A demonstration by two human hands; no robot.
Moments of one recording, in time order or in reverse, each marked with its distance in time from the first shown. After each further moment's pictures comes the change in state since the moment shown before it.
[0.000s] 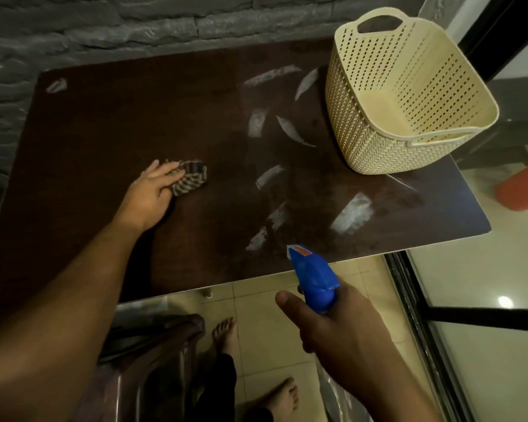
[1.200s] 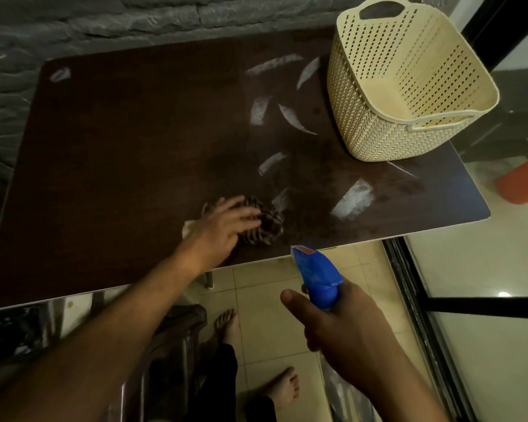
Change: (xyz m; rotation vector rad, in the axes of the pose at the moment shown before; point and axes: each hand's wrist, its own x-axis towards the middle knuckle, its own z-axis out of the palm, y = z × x) left_hand -0.080 0.073 0.059 -0.006 -0.193 0.377; right_hand -0.014 0.016 0.007 -0.022 -0.013 0.017
